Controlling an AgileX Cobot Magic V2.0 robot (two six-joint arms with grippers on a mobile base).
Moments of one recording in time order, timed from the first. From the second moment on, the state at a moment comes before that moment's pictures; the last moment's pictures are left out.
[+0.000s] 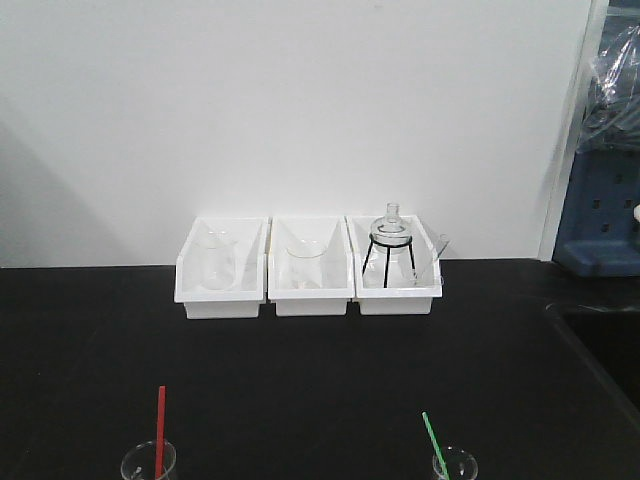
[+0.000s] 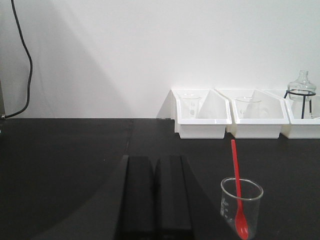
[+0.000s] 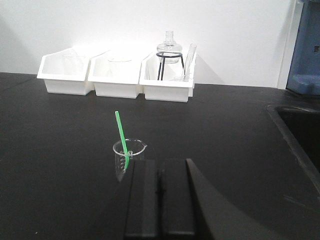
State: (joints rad) left arm -0.01 -0.01 0.03 0.12 0.00 -0.18; right arm 0.24 -0.01 0.03 -0.21 0.15 0.21
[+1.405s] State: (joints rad) left arm -0.01 0.16 -0.32 0.12 0.19 -0.26; right arm 0.24 0.37 -0.32 -0.23 0.45 0.23
